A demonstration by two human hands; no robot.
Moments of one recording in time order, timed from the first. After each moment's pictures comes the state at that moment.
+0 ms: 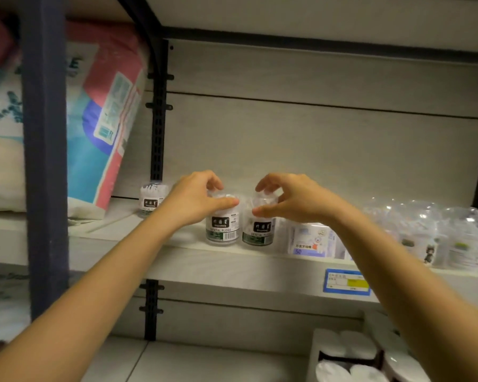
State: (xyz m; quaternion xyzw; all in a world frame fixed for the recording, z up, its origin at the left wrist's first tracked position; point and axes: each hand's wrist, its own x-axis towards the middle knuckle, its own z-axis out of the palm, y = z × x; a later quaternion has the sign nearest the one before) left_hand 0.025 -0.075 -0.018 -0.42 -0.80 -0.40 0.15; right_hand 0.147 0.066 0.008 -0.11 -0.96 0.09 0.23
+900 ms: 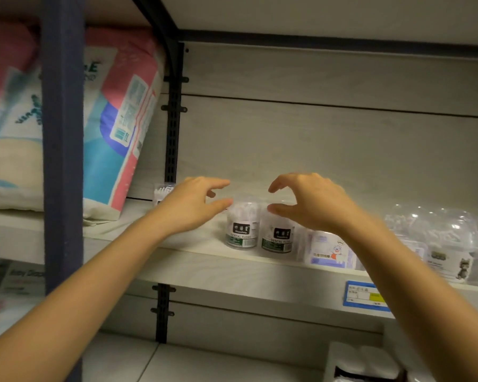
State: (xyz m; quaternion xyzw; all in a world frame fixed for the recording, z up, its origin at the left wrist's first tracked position) left_hand 0.007 -0.091 -0.019 -0.47 -0.80 -0.32 0.19; right_hand 0.139 0.064 0.009 -0.13 -0.95 -0.08 0.26
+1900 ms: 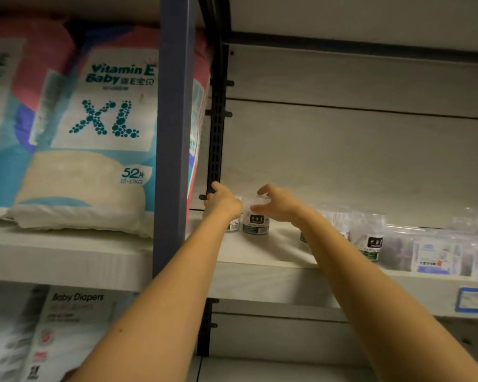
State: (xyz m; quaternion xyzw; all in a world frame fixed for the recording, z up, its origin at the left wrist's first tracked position) left_hand -0.131 -0.096 -0.028 -0.26 -0.85 -0.45 0.04; right_hand -0.051 -0.002 -0.014 -0.22 -0.94 0.16 0.23
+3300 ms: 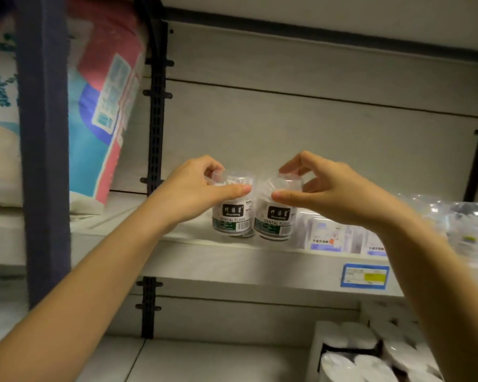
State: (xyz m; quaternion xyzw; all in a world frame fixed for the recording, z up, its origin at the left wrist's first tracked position) left_hand 0.025 -0.106 -0.016 -0.44 -0.75 -0.49 0.08; right_hand 0.176 0.033 0.009 -0.12 -0.94 0.12 0.30
